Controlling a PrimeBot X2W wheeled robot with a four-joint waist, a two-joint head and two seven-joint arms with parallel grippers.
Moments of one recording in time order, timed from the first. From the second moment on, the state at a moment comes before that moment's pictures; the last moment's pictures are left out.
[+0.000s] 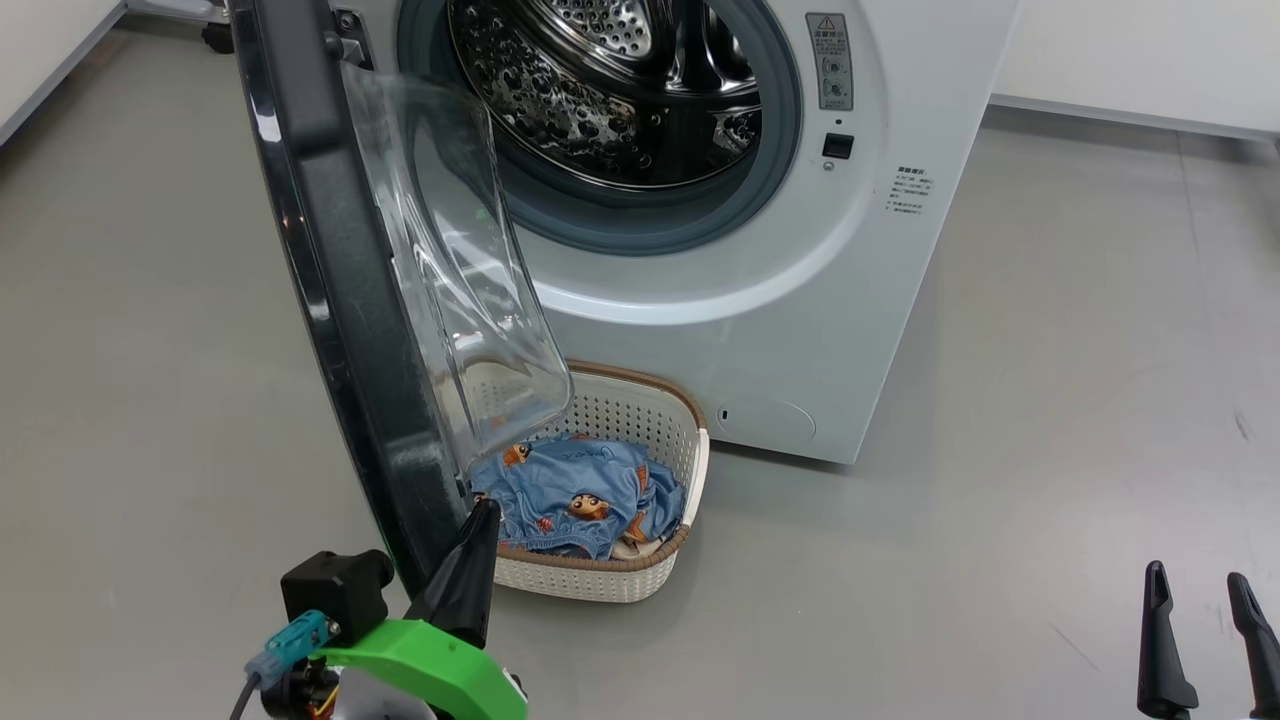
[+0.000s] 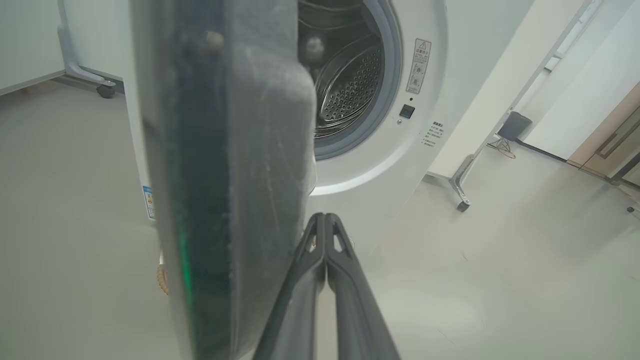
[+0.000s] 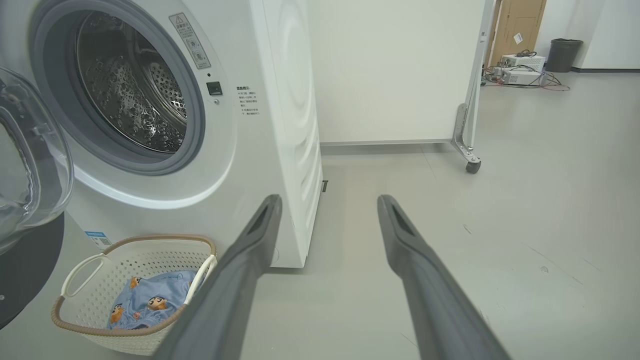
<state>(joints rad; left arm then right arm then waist) 0.06 0.05 -0.35 -0.09 -0.55 0.01 0.04 0.27 -0.03 -0.19 0.05 0.20 0.11 -0.26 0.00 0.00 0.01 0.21</state>
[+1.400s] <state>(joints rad) -0.01 0.04 -0.26 0.04 -0.55 0.07 -0.08 0.27 -0.03 -0.20 0.04 0.21 0.12 -0.26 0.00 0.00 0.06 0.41</state>
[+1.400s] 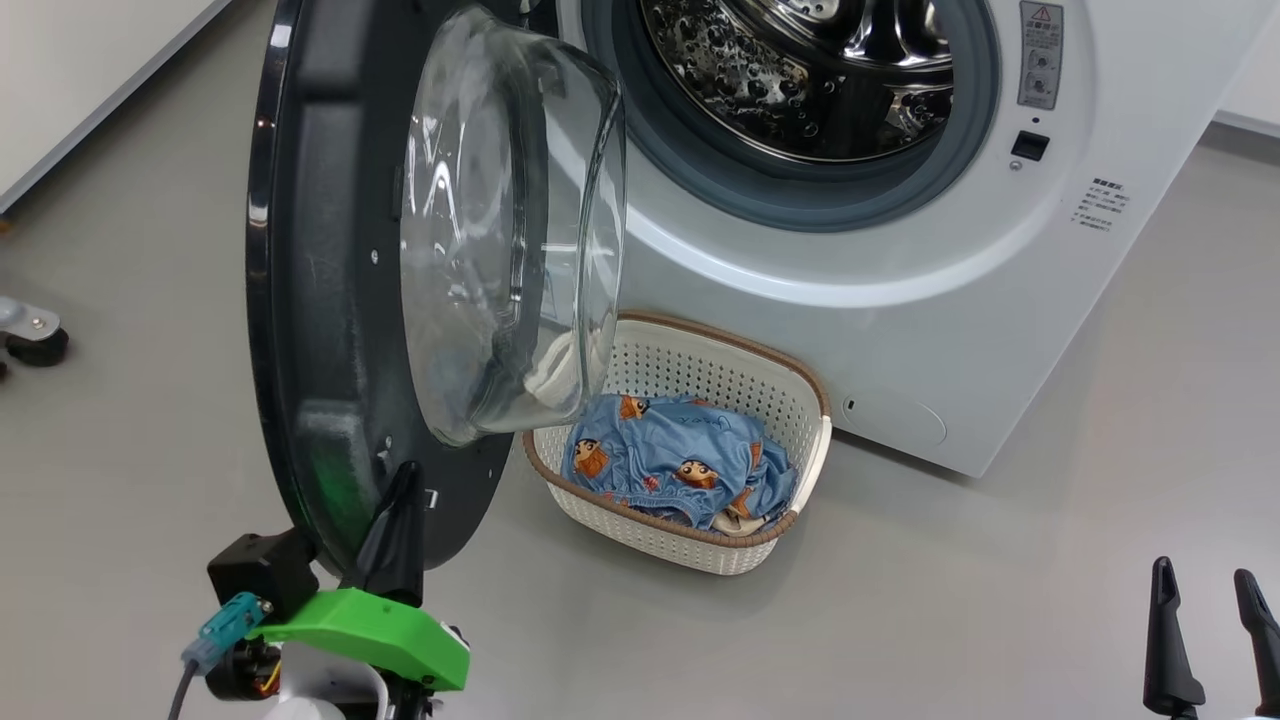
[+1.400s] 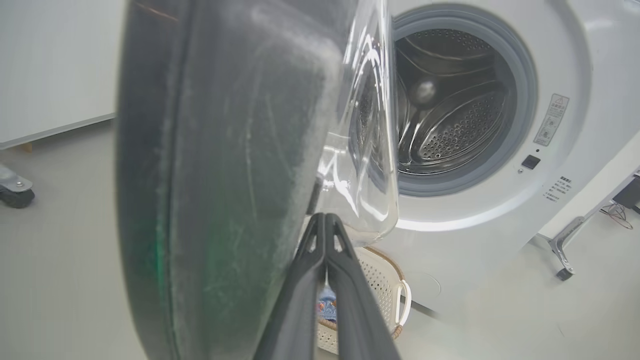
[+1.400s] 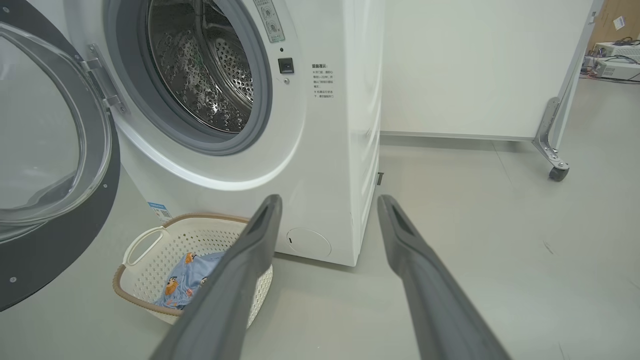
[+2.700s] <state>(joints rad) -0.27 0.08 0.13 0.33 -0.56 0.12 -0.25 0.19 -0.06 -0.14 0.04 0.15 0.12 -0.26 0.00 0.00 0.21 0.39</state>
